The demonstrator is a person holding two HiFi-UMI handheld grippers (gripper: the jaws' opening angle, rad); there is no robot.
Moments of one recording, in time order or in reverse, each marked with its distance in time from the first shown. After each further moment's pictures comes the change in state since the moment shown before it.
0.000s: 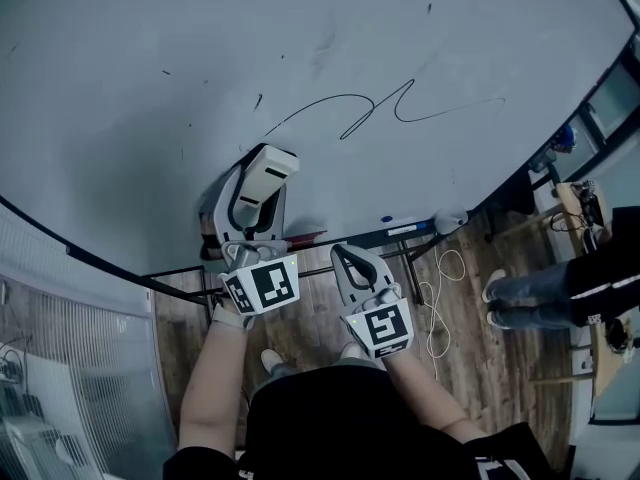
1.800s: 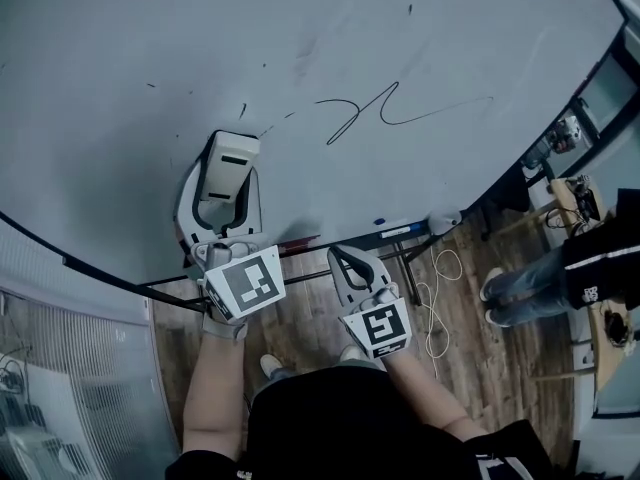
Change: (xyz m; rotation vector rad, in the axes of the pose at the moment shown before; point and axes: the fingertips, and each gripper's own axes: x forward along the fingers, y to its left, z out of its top) left arm 0.005 0.056 0.018 -0.153 0.063 0.132; right arm -0.001 -0.011 0.001 -0.012 0.000 -0.012
